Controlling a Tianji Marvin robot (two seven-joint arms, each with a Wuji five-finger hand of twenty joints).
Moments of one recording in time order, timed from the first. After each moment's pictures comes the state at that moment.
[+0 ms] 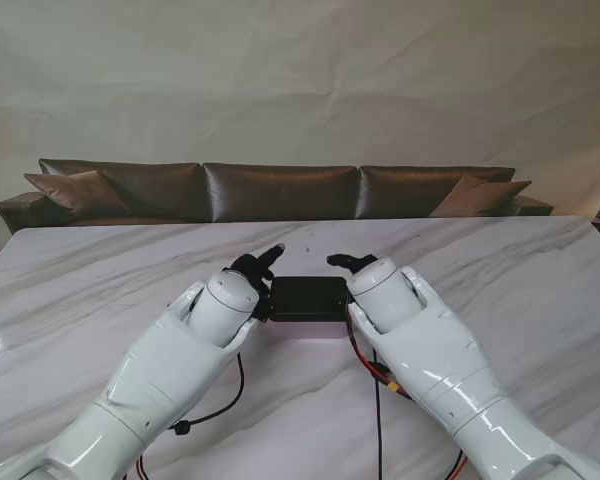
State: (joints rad) left arm 1.05 -1.40 -0.92 -1.18 -0.10 0.65 0.28; right arm -1.05 -1.38 1.00 -1.22 0.04 0.86 -0.21; left_hand 0.42 -0.08 0.09 0.16 0.80 0.29 0.21 0.15 0.81 0.33 0.53 0.39 0.80 0.43 0.70 0.42 0.79 0.41 0.79 0.33; right_hand 0.21 -0.46 0.78 0.12 0.69 0.45 0.58 0.17 0.84 0.47 0.58 0.31 0.99 0.39 0.55 0.29 0.93 0.40 1.33 0.04
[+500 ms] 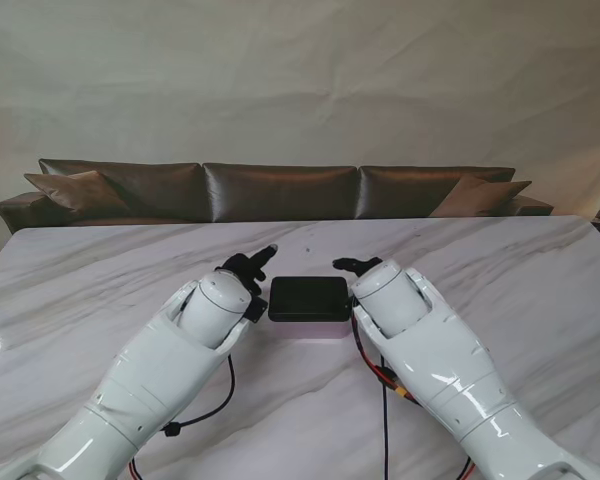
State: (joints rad) left arm 1.07 -1.38 -0.94 -1.22 -0.04 0.67 0.24; right arm -1.08 -1.35 1.01 -1.26 -0.03 0.90 -0.17; left_hand 0.42 -0.08 0.09 0.16 0.83 0.29 0.23 0.16 0.81 0.32 0.53 0.39 0.80 0.42 0.70 0.42 0.79 0.41 0.79 0.33; right_hand 0.22 -0.44 0.76 0.12 0.69 0.43 0.58 0.17 0.84 0.47 0.58 0.31 0.99 0.39 0.55 0.29 0.93 0.40 1.33 0.04
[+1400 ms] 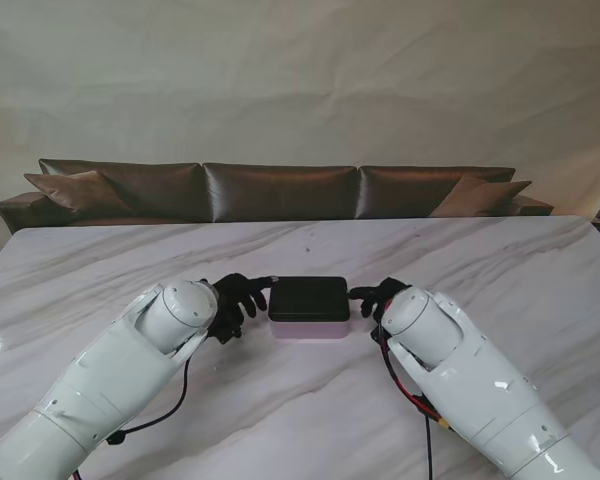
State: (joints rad) left arm 1.07 -1.20 -0.88 -1.25 0.09 0.52 -0.20; right arm -1.19 -1.19 0.99 -1.40 -0.23 0.80 0.08; left_hand 0.44 -0.11 0.09 0.16 0.71 0.05 0.84 0.60 0.81 0.10 0.90 0.80 0.82 0.27 1.11 0.92 0.95 0.21 0.80 0.46; right_hand 0.28 -0.46 0.74 0.12 1.02 -0.10 1.03 0.81 1.19 0.08 1.05 0.92 1.08 0.19 1.10 0.71 0.87 0.23 1.64 0.53
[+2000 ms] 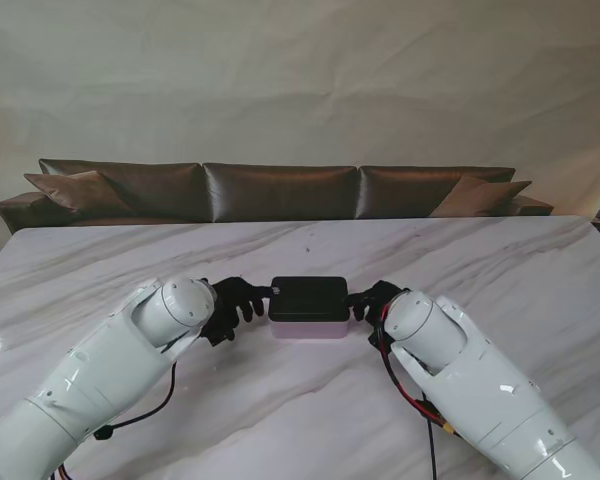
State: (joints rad) left arm 1.02 -1.15 -0.81 -1.24 0.16 0.49 -0.30; right arm -1.20 -1.16 0.98 -1.42 -0.21 0.72 0.13; left_hand 0.44 -0.17 0.09 0.16 0.65 0.01 0.86 0.68 0.81 0.02 0.92 0.84 0.87 0.20 1.12 0.95 0.99 0.15 0.80 0.46; right_hand 0.35 -0.50 0.80 0.13 1.00 -0.14 1.10 0.76 1.19 0.07 1.06 0.98 1.08 0.18 1.11 0.71 0.84 0.22 1.64 0.54
